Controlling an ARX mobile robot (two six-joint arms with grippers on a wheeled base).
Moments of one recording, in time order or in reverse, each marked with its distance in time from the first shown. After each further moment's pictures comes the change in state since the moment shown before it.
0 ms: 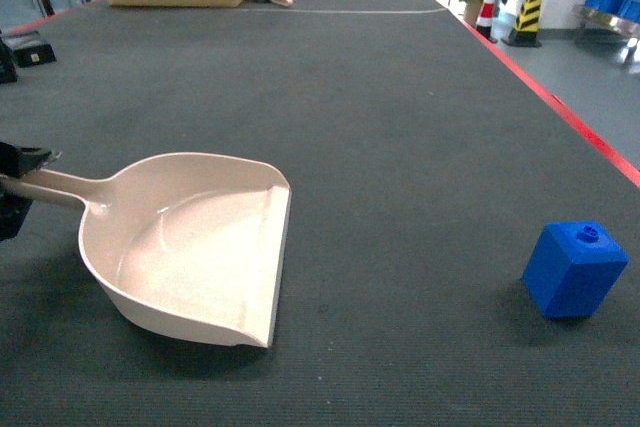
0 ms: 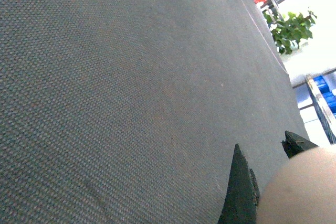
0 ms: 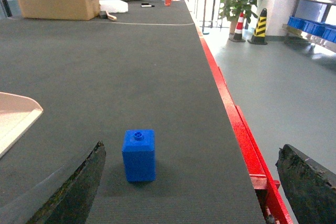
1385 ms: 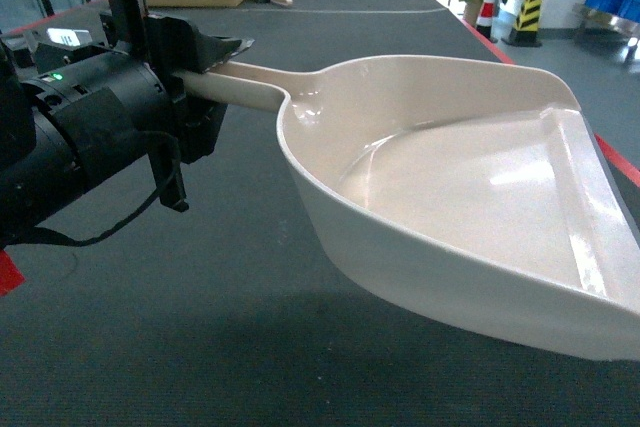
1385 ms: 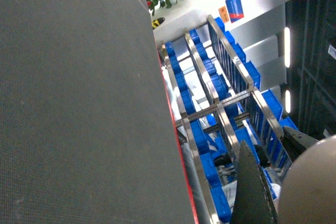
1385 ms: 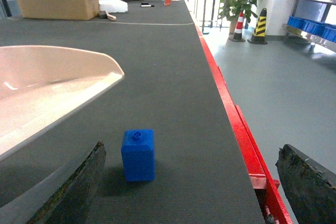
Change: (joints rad) left arm -0.460 -0.230 -0.066 0.112 -0.061 -0.299; right arm 0.000 0.000 0.000 0.000 0.000 0.000
